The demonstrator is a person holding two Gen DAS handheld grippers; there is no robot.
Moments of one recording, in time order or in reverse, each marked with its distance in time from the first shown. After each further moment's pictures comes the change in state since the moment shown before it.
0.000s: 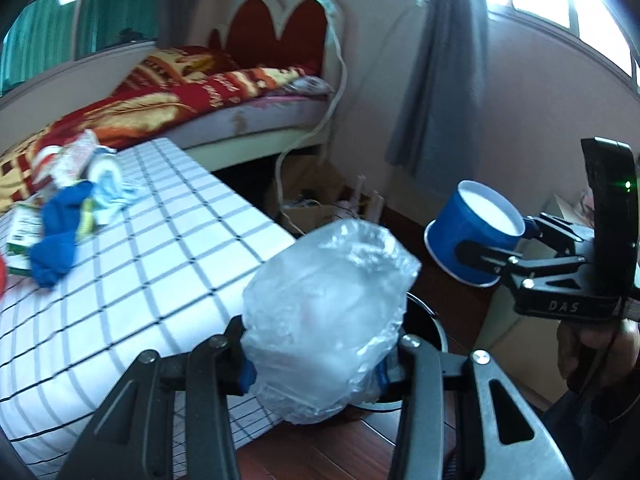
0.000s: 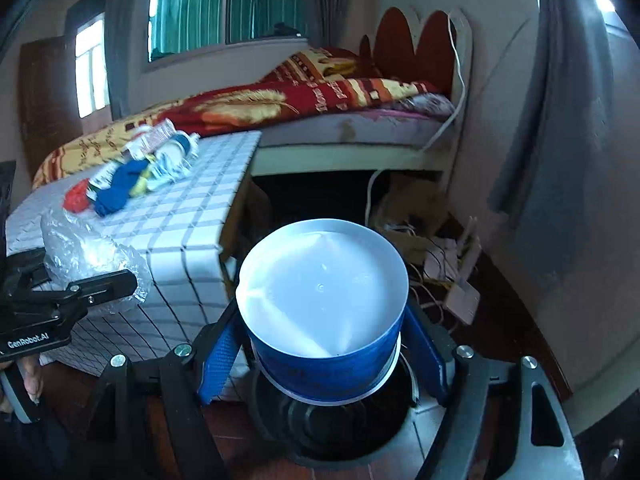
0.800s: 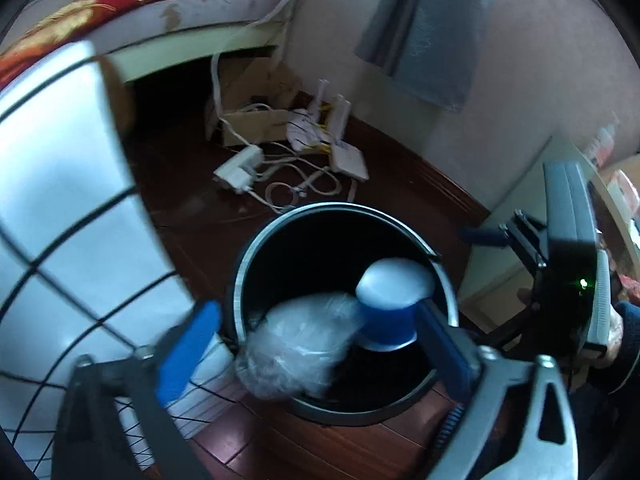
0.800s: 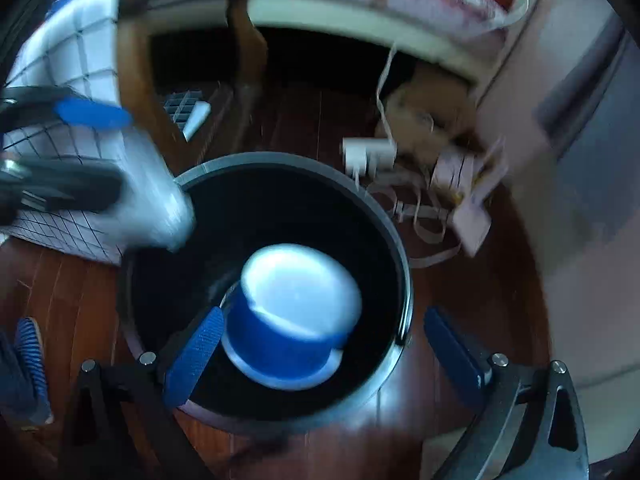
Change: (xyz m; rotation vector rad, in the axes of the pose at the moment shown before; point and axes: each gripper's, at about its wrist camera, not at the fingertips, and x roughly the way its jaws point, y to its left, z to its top) left arm 0.128 -0.030 -0.034 -0.002 0.296 -0.121; right arm 0.137 -0.044 -0.106 -0.199 0.397 -0.003
